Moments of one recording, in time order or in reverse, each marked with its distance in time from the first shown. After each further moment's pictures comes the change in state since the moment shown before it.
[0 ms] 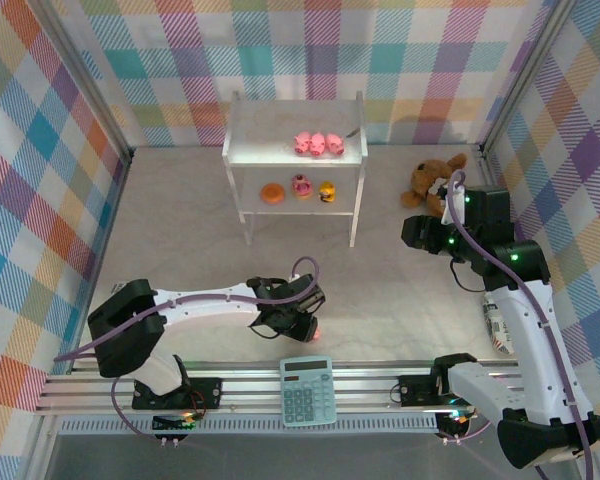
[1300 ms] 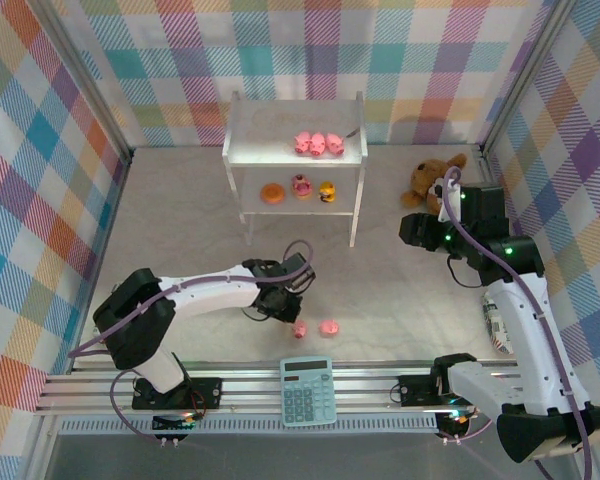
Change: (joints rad) left arm 0.182 0.052 0.062 -0.085 -0.053 0.184; right arm 0.000 0.035 -0.013 0.030 0.001 -0.001
